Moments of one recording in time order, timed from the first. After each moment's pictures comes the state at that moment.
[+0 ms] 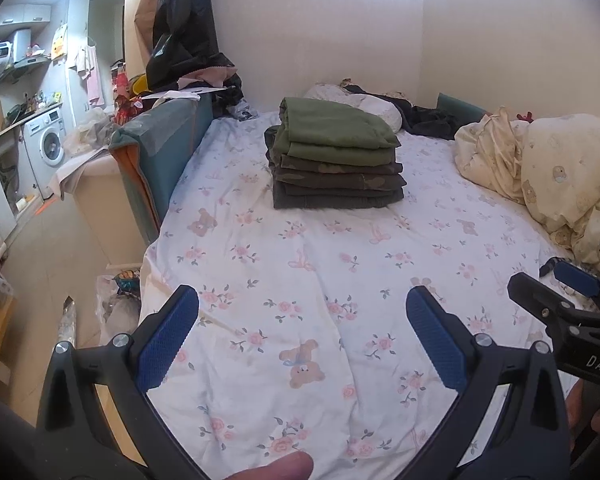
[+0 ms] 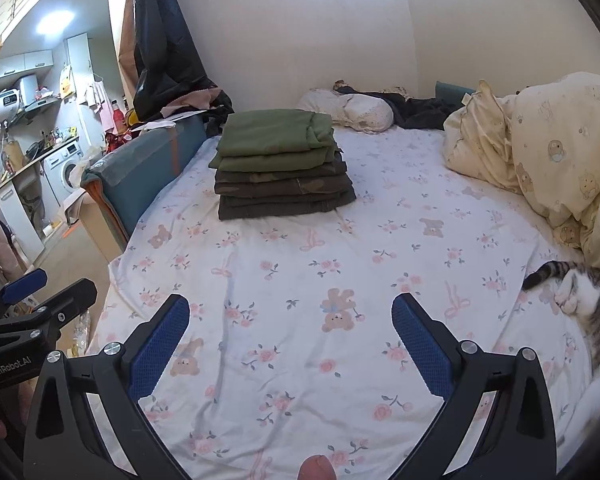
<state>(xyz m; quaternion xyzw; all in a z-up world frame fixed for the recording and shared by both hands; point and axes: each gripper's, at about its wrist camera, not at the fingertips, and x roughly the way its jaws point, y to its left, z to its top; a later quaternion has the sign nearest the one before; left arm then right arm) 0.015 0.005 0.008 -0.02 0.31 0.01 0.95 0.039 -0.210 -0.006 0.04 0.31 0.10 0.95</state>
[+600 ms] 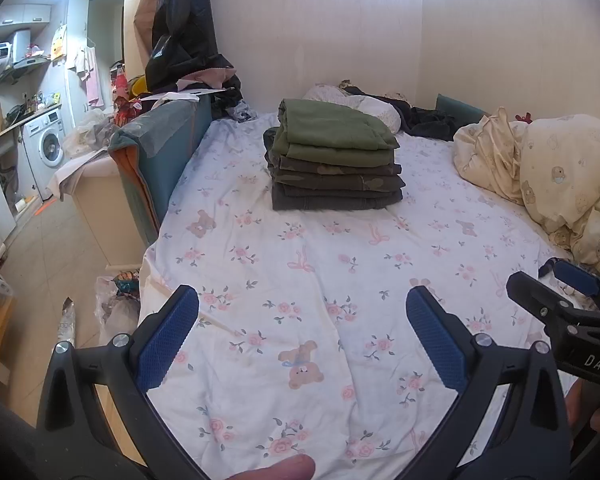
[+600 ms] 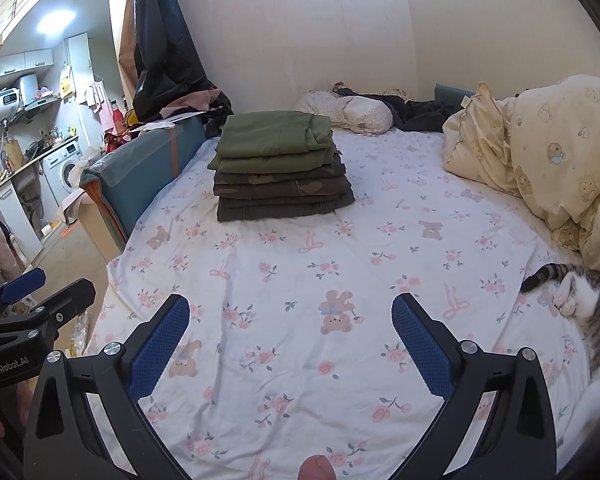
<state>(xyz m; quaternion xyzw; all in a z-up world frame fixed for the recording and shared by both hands) 0.016 0.005 0.008 -0.02 0.31 0.01 0.95 0.041 -0.211 -0.006 0.04 0.31 0.10 0.95</state>
